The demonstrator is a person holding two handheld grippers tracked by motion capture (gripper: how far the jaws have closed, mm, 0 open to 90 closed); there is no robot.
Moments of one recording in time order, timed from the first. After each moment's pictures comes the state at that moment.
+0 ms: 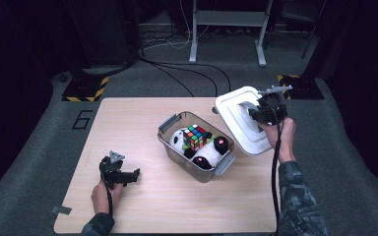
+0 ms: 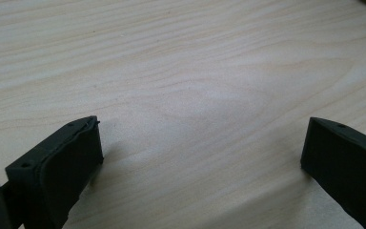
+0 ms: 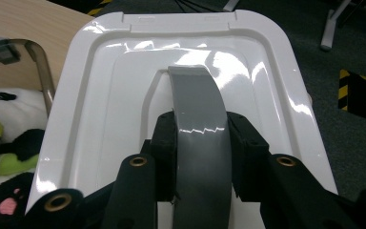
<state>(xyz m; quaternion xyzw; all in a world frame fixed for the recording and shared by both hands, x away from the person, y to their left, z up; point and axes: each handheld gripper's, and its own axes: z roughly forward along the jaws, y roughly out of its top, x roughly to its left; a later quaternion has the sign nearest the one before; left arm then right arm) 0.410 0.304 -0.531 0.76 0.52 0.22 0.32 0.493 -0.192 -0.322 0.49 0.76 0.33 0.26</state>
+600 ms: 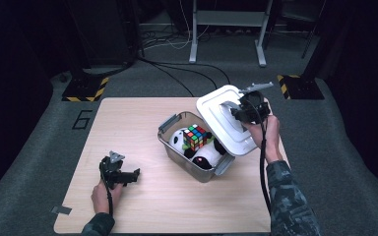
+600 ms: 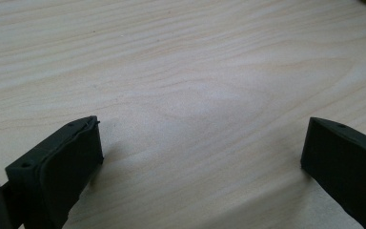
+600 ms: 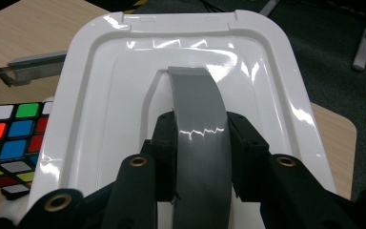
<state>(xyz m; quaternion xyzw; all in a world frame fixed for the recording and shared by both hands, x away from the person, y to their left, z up) 0.410 0.305 -0.531 0.76 0.52 0.22 0.32 0.485 -0.141 -0.309 0.45 0.79 0.34 0.24</state>
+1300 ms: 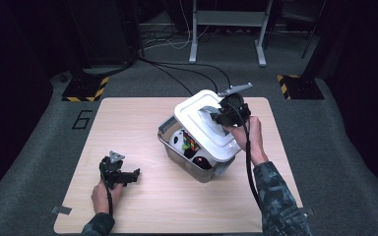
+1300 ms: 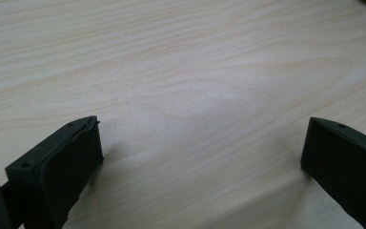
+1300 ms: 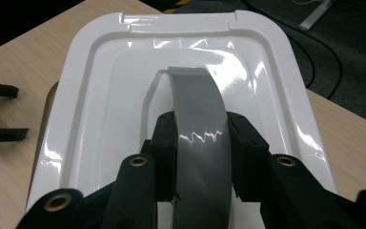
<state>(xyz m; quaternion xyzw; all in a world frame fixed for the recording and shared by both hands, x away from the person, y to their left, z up) 0.410 0.305 -0.531 0.76 0.52 0.22 0.32 0.477 -0.091 -0.307 0.40 0.82 0.36 0.19</state>
